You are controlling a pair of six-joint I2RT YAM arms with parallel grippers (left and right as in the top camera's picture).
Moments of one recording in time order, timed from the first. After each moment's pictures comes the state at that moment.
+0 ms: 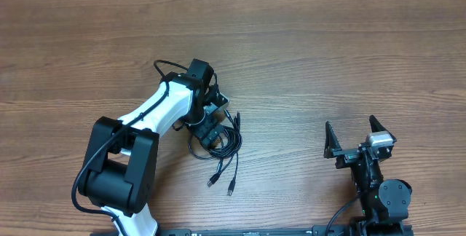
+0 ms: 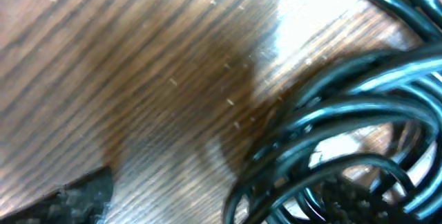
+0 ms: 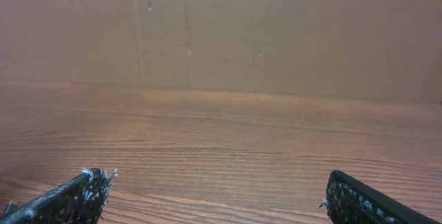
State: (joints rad) left arm -0.35 1.88 1.16 -0.85 0.09 0.39; right arm 0.05 0.01 0.02 -0.03 -0.08 0.00
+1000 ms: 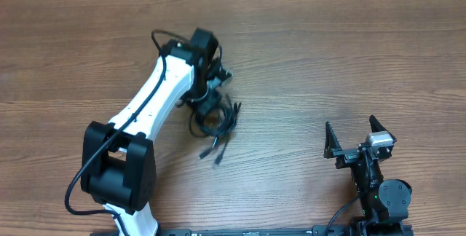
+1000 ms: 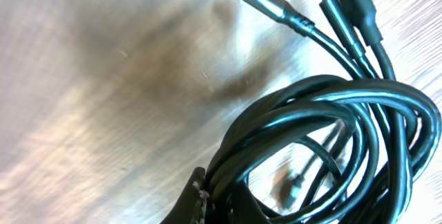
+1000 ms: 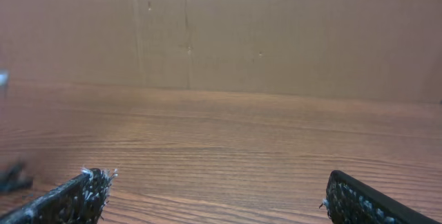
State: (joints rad) left arm -0.37 1.90 1.55 -1.19 0.07 0.34; right arm 0.05 0.01 0.02 -0.03 -0.08 -0.01
